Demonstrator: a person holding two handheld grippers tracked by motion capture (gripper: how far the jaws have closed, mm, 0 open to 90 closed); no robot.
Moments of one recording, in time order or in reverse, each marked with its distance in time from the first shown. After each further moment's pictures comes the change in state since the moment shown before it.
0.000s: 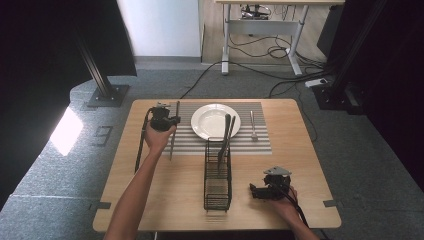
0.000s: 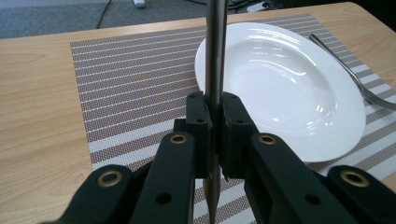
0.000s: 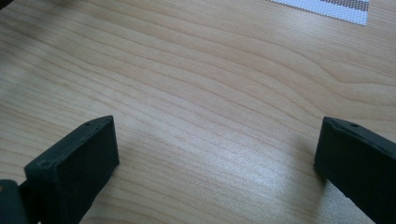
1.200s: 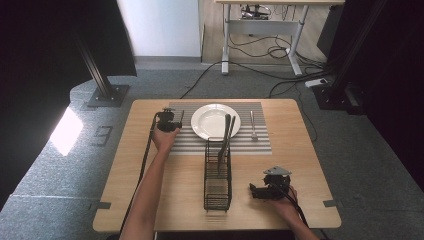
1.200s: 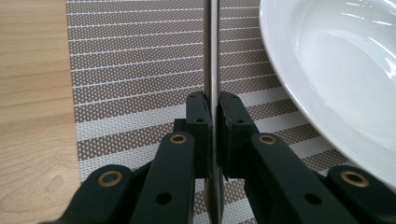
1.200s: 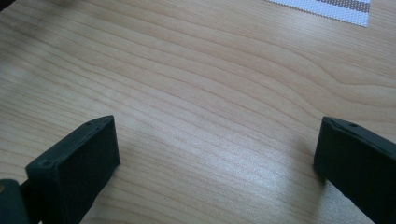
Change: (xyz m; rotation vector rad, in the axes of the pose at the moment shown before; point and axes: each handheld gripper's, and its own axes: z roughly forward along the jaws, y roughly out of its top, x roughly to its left) left arm 0.027 -0.020 0.073 0.126 0.070 -0.103; right arm 0.000 0.000 0.000 -0.001 0.003 -0.003
